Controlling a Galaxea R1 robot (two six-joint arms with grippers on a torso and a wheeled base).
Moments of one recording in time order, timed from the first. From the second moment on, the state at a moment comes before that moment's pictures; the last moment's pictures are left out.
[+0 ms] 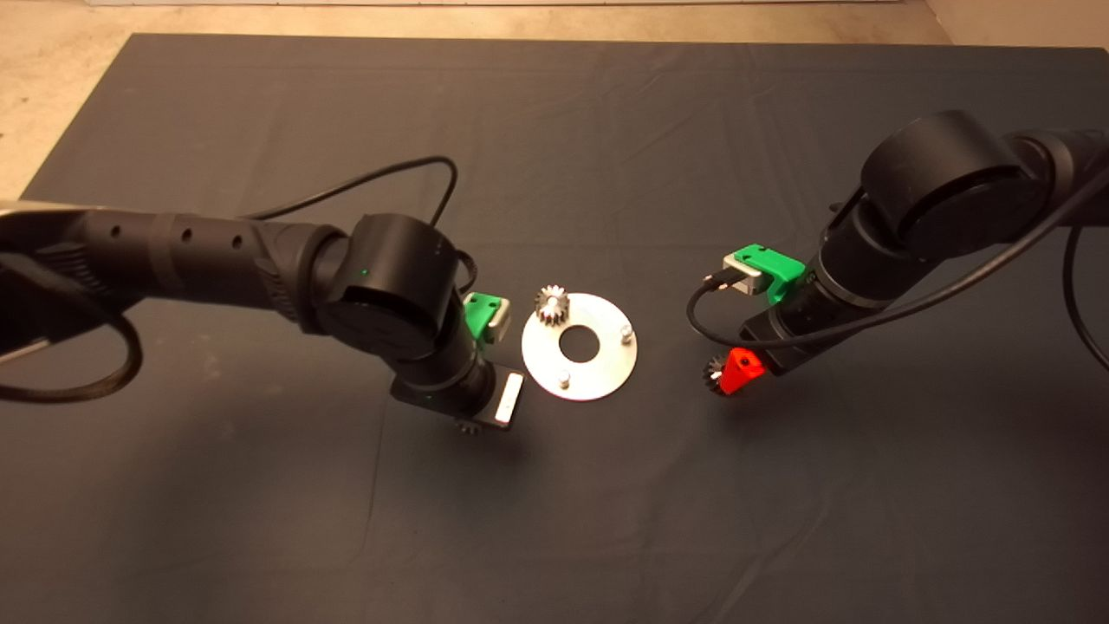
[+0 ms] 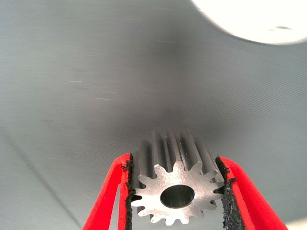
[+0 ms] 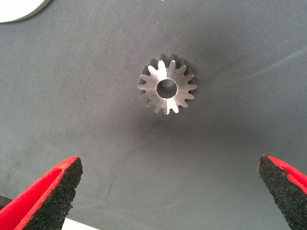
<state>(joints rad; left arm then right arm) -0.34 2.63 -0.83 0.37 1.53 -1.47 0.42 2.44 -0.90 -0.16 -1.53 1.11</state>
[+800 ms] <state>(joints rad) -0.37 2.81 -1.05 0.30 1.53 -1.54 0.42 2.44 -0.93 -0.16 -1.53 1.11</state>
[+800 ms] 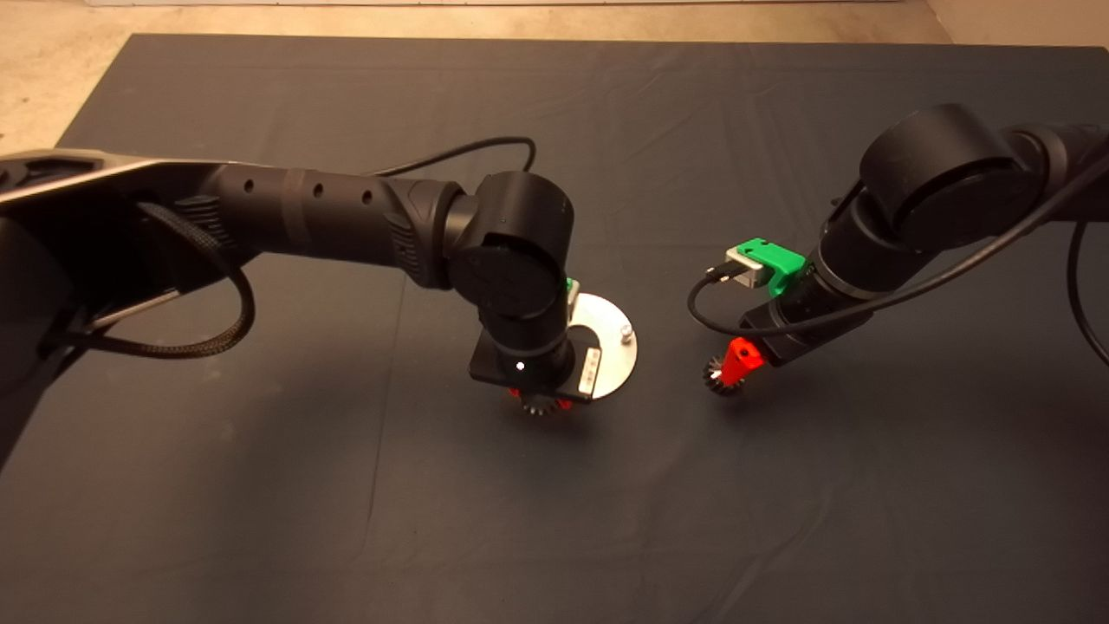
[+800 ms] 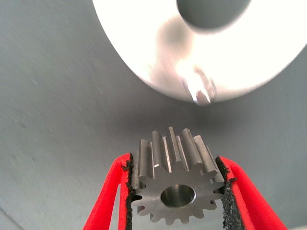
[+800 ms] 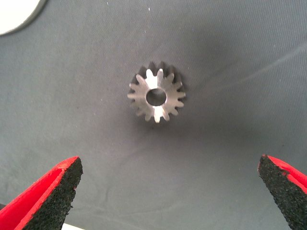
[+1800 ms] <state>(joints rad) -0.37 2.87 -1.20 0.30 1.53 -1.61 0.42 2.43 -0.96 -0.16 -1.53 1.11</state>
